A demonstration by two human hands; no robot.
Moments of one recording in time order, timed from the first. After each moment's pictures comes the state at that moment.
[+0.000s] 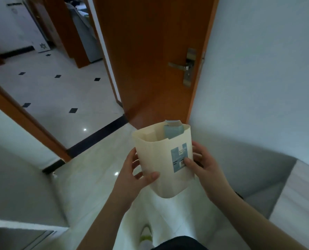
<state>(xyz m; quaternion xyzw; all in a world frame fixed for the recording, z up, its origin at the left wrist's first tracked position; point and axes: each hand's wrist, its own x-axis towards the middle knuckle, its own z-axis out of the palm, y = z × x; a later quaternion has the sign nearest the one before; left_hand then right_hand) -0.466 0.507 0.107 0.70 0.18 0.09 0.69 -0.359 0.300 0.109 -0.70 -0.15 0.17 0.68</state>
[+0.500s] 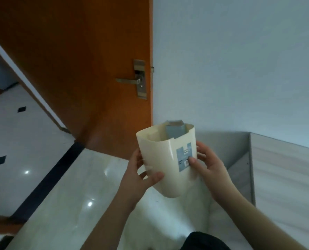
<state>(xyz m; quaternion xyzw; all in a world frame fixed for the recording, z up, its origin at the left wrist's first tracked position) -0.315 0.534 0.103 0.70 0.00 -0.08 0.71 -0.318 0.305 0.126 -0.74 0.02 -0.02 0.67</state>
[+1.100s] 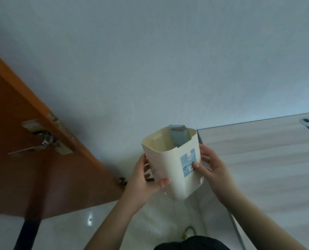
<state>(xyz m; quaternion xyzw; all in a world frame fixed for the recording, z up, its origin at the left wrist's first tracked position) -0.153 0.336 0.092 0.77 -0.19 -0.22 0.56 -0.267 0.127 0.096 -0.69 0.19 -0.18 0.67</state>
